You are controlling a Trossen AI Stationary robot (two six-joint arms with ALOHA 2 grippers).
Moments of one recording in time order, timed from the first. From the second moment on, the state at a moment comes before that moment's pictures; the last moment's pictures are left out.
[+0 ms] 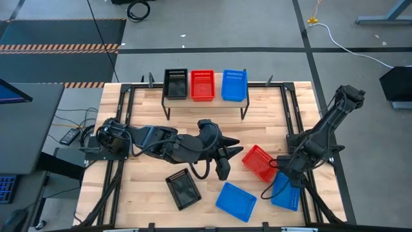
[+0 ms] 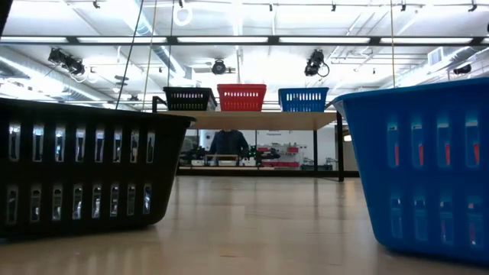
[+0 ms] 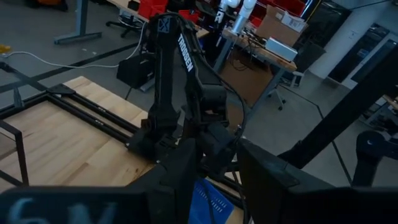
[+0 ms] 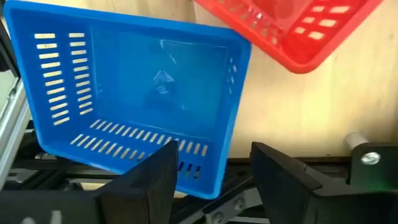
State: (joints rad) left arm -0.37 1.96 2.36 -0.64 -0.58 -0.59; right arm 0.85 1.02 0.64 -1.00 -0.20 1.05
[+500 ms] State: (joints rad) left arm -0.37 1.96 2.36 -0.66 -0.58 -0.62; right arm 0.85 1.00 0.42 -0.78 -0.18 1.13
